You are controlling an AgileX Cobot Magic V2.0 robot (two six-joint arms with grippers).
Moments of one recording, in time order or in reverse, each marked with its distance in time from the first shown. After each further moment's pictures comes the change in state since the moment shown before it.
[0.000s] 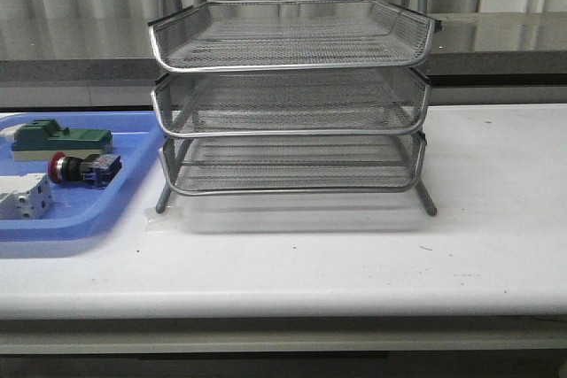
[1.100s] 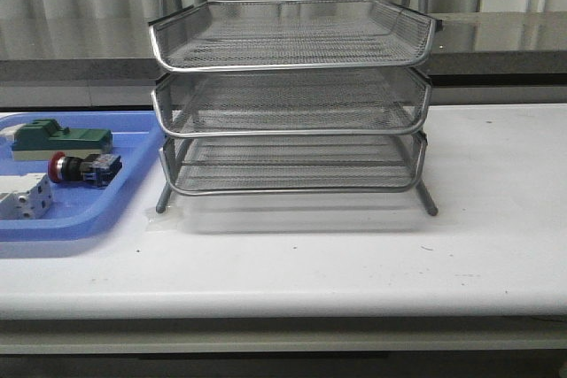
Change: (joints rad) left arm 0.000 0.000 0.000 0.000 0.000 0.000; right arm 0.000 0.000 -0.017 0.032 -0.030 0.000
